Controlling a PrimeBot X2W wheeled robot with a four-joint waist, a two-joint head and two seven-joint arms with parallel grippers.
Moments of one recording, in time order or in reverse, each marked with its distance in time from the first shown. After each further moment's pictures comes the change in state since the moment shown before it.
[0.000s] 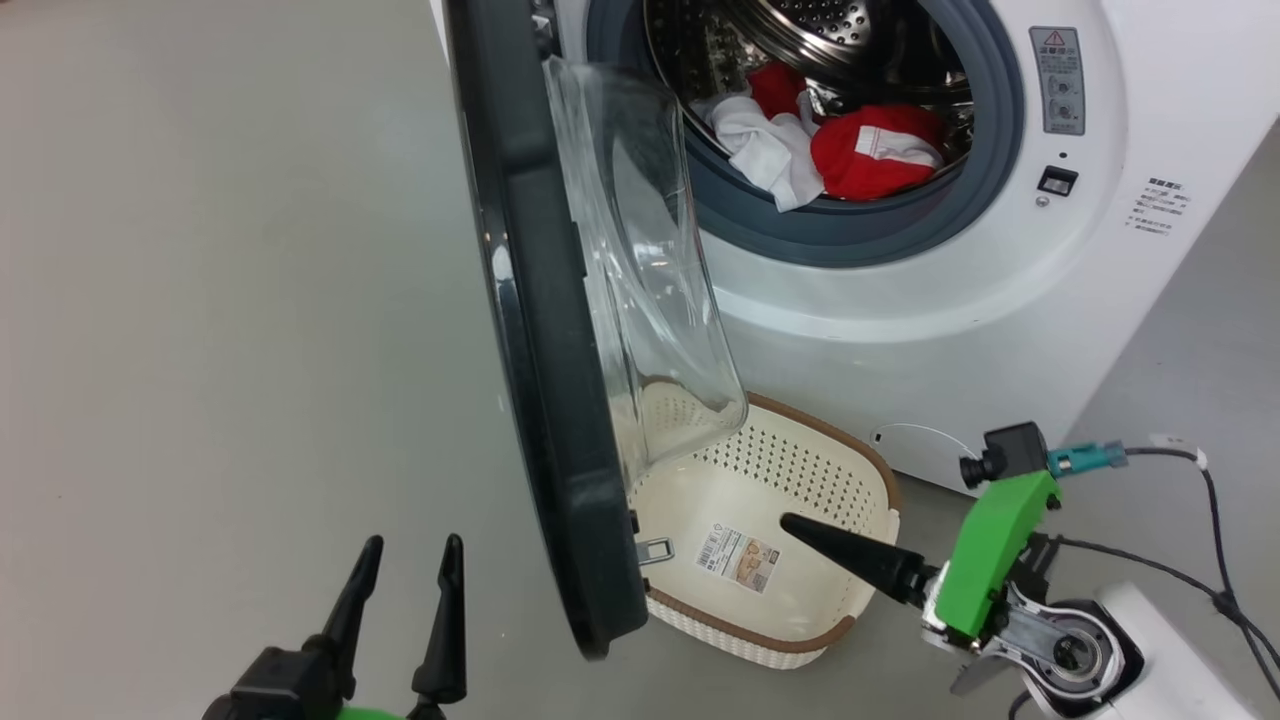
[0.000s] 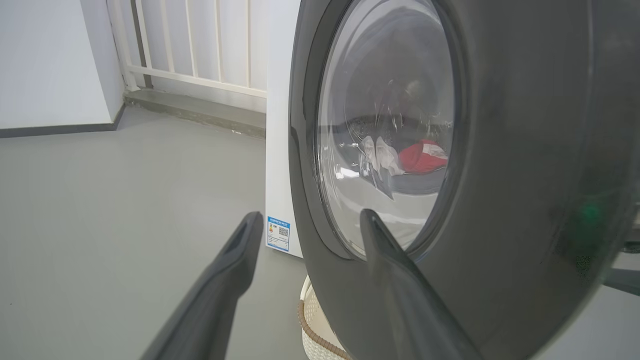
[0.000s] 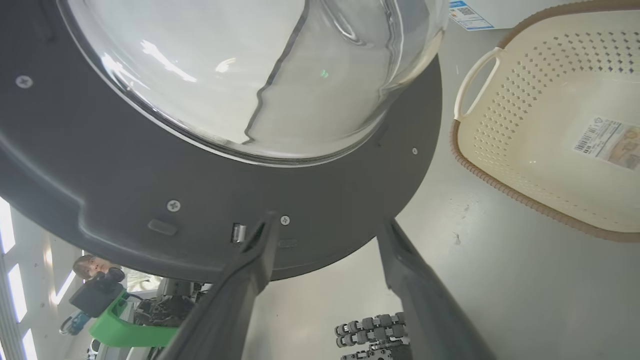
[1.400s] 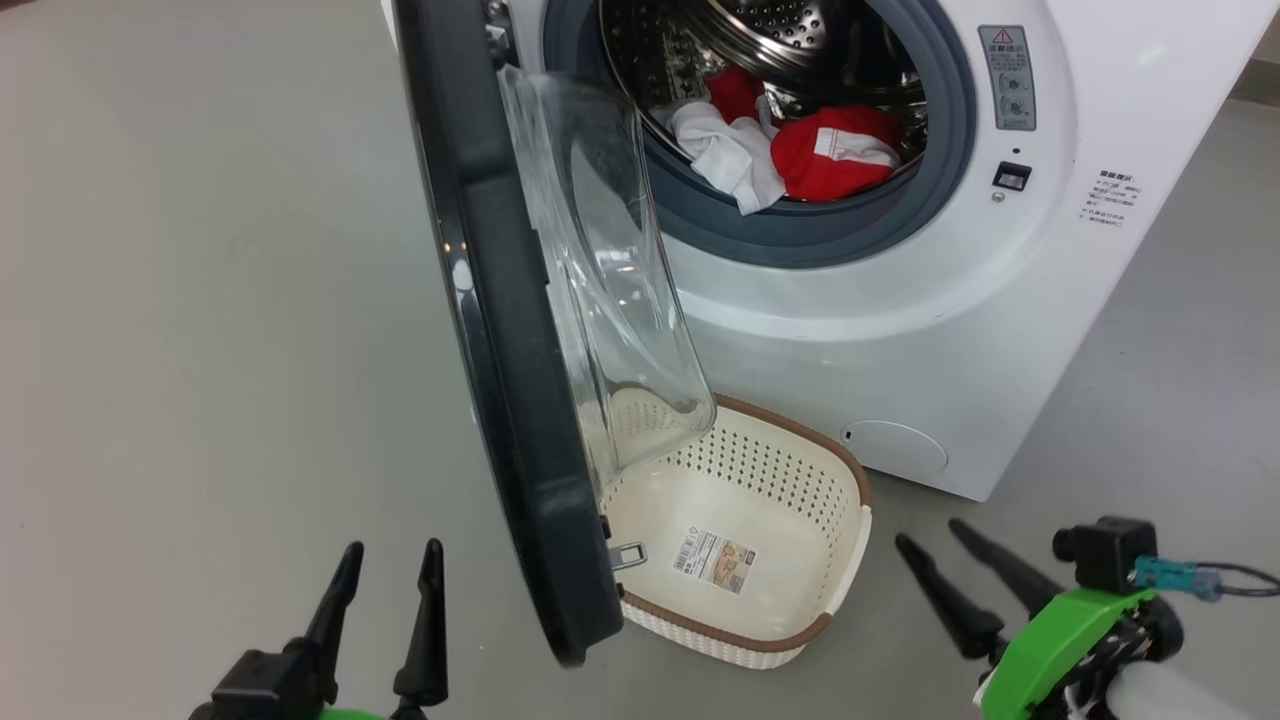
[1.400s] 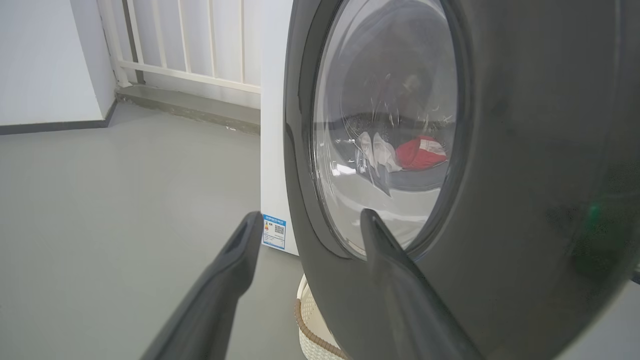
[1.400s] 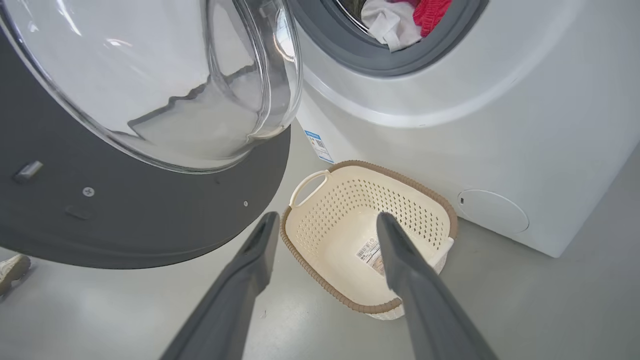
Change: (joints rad) left arm 0.002 0.000 0.040 0.024 0.000 -0.017 0.000; right arm 0.016 -0.220 0.352 0.157 -0.423 0.000 -0.815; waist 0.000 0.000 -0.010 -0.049
